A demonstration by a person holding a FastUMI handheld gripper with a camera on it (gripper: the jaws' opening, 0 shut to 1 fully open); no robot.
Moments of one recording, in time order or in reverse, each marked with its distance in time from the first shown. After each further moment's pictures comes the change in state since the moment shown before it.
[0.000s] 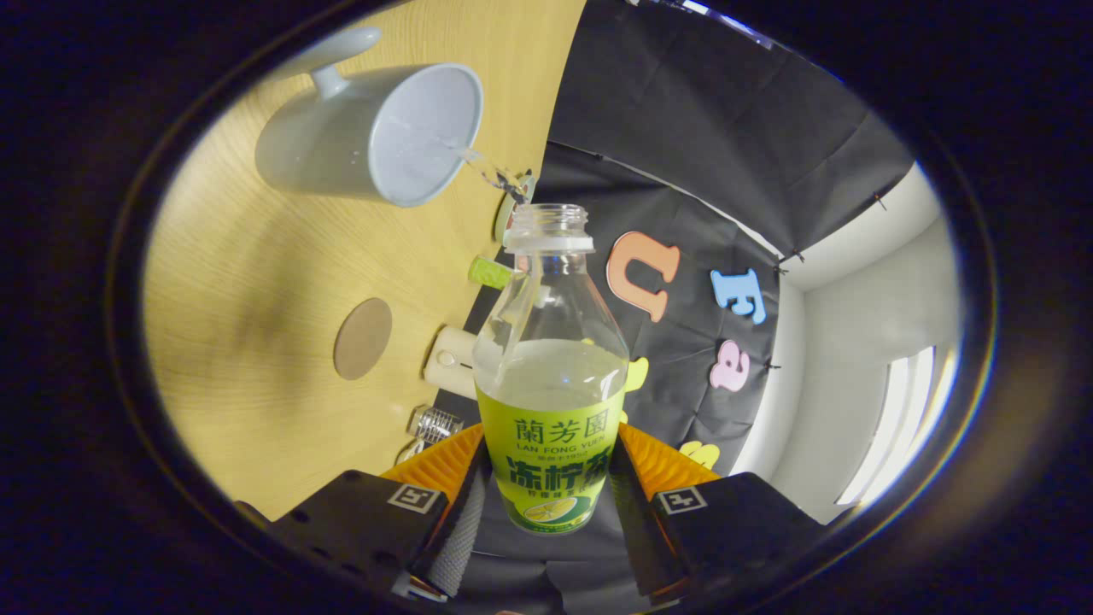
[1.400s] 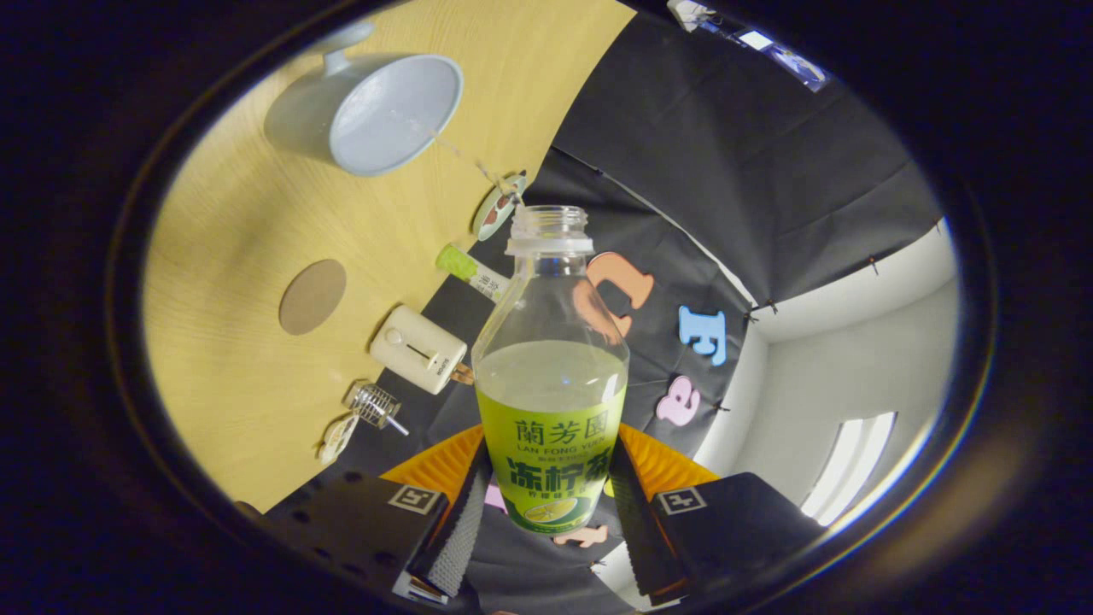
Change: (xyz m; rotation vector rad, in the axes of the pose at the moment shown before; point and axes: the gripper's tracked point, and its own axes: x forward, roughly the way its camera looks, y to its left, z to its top) arm -0.005 -0.022 0.010 -0.188 -0.027 -0.161
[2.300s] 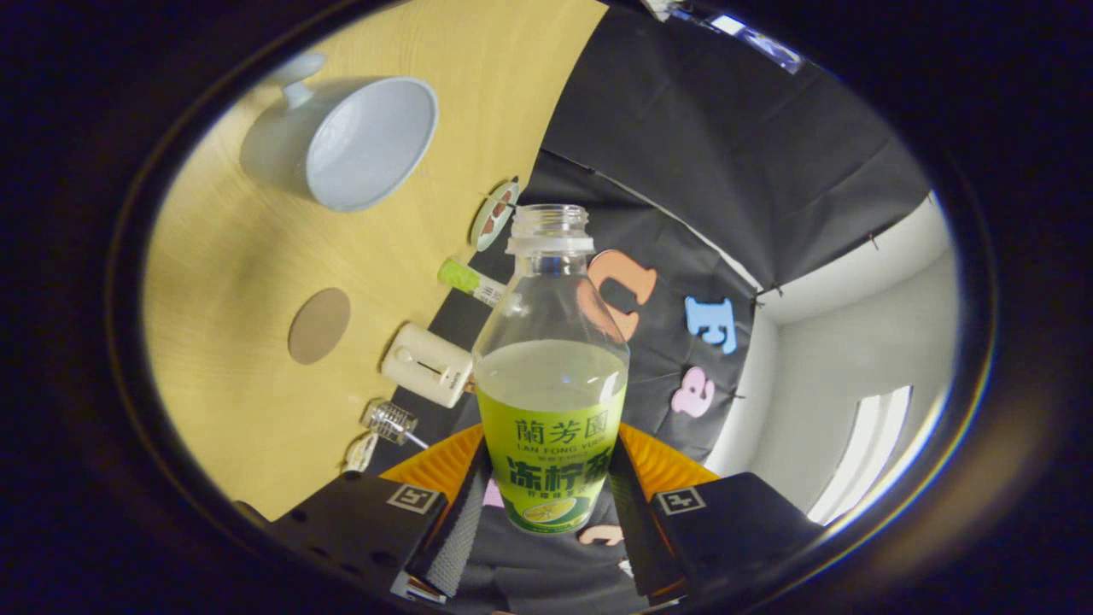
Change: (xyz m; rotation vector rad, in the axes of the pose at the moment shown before) arm 0.001 0.009 -0.003 0.170 0.012 0.099
